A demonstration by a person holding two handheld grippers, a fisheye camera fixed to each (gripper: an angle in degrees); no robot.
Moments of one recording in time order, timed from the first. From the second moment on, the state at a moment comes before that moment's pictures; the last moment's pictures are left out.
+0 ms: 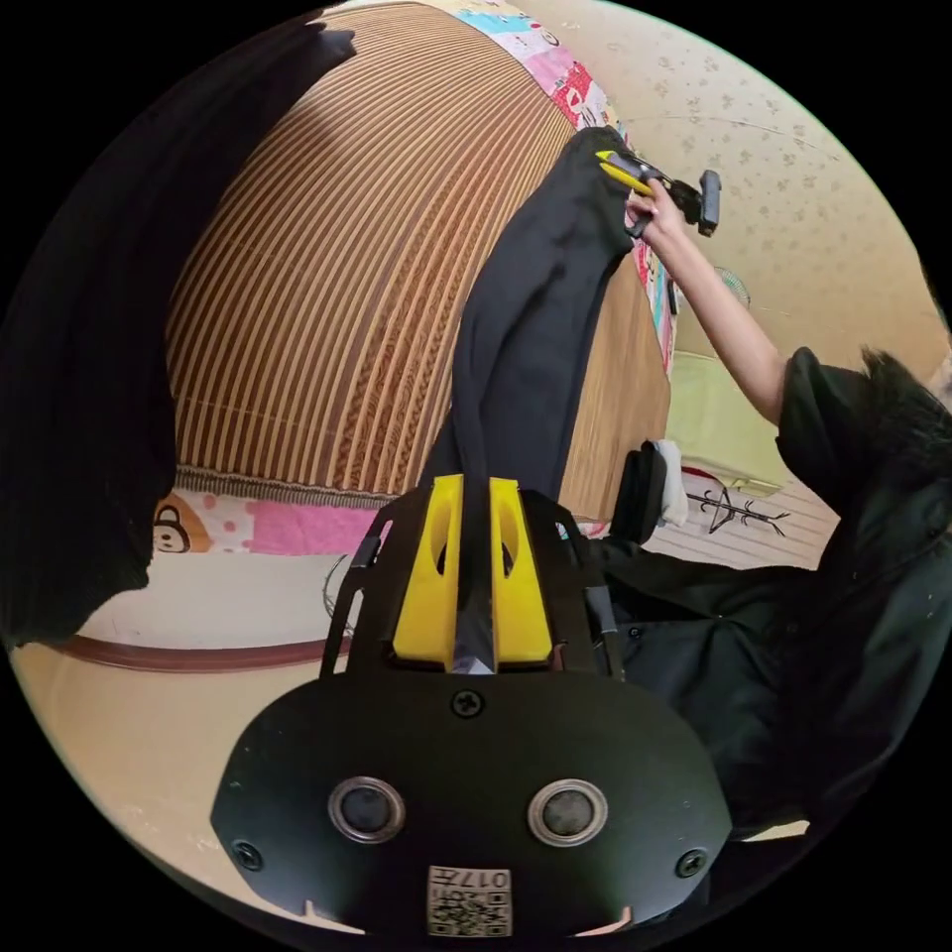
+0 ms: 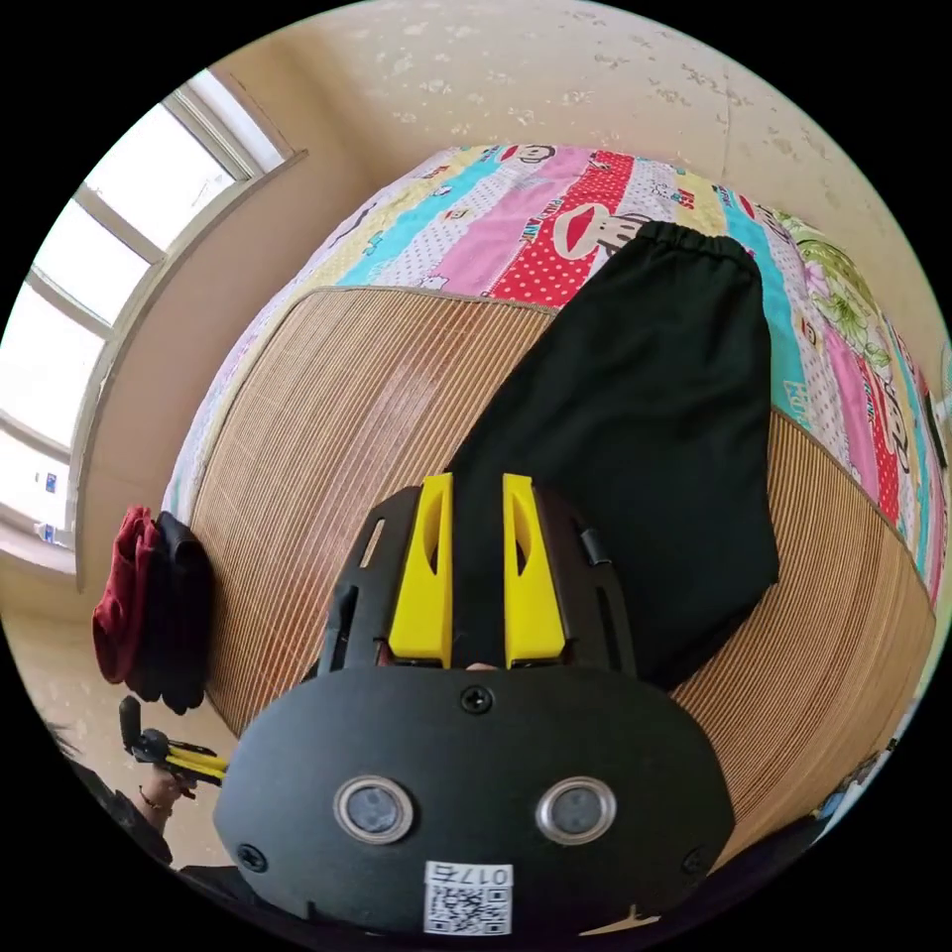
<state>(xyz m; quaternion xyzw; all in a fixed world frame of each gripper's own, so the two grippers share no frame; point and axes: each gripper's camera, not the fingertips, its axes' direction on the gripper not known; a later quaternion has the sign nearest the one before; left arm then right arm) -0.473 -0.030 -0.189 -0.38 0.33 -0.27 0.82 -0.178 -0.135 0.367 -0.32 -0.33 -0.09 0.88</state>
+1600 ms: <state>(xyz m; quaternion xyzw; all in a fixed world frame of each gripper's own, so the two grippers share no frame) -0.355 -0.054 -0.157 -0.47 0.34 -0.14 0.80 0.038 -0.014 0.106 -0.55 -0.43 -0.07 0.71</state>
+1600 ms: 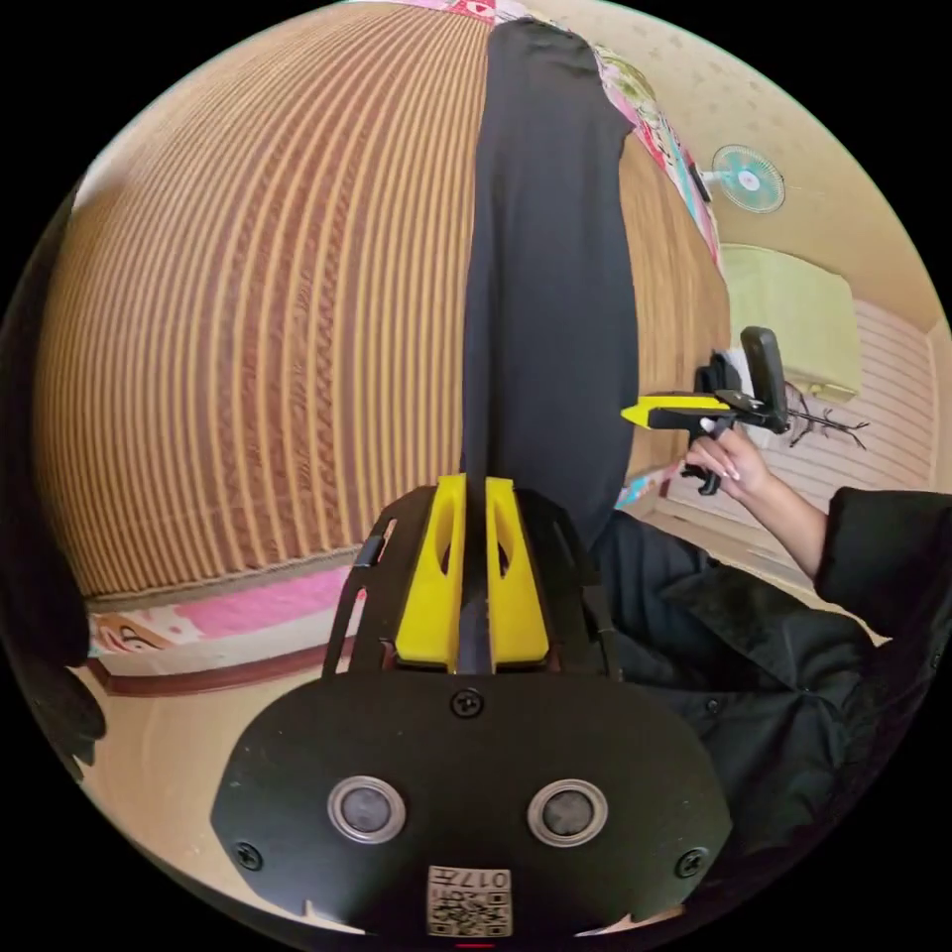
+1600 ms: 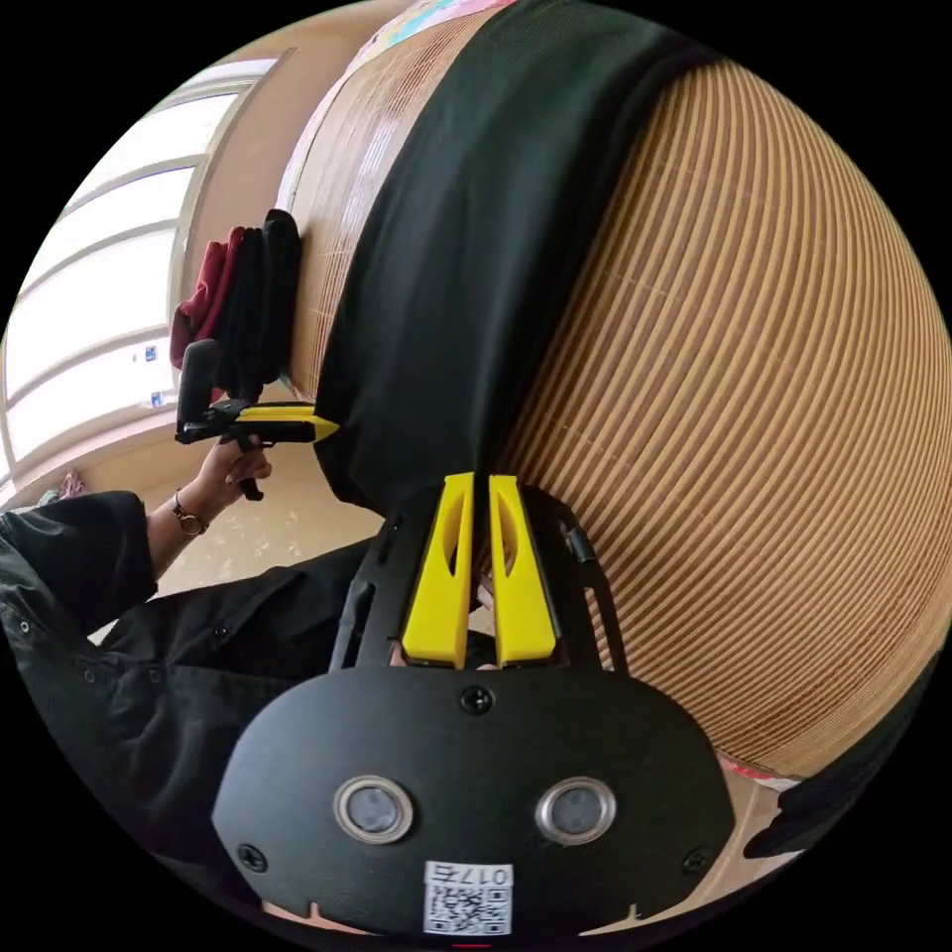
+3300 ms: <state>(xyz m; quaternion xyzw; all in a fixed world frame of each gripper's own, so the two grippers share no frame) -0.271 -0.340 -0.239 -0.06 0.50 -0.07 0.86 0.212 -0.350 -0.151 -0.11 -0.66 0.06 0.74</state>
